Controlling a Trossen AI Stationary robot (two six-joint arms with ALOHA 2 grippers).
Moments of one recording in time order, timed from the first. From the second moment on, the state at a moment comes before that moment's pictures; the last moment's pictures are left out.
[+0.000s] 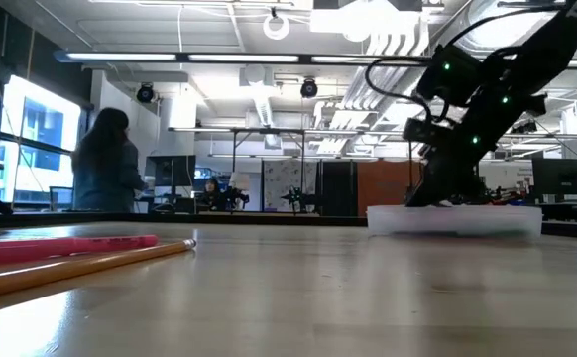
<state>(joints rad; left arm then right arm) -0.07 1.52 2.33 -1.57 -0.74 -0.19 -0.28 1.31 0.43 0.07 0.25 -0.17</state>
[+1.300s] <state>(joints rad) -0.07 1.51 2.23 -1.57 -0.62 -0.21 -0.29 1.22 0.43 -0.20 0.30 -0.05</state>
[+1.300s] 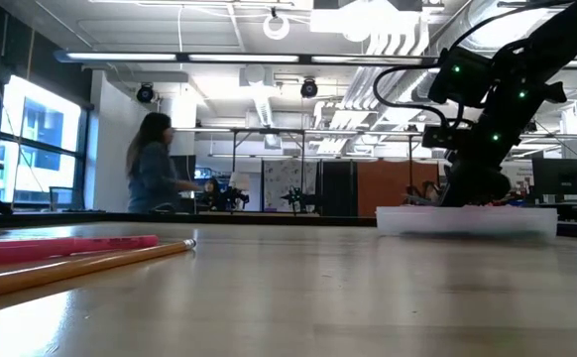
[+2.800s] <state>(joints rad) -0.07 1.30 1.33 -1.49 -0.66 -0.88 -0.29 1.22 0.43 -0.32 0.37 -0.09</state>
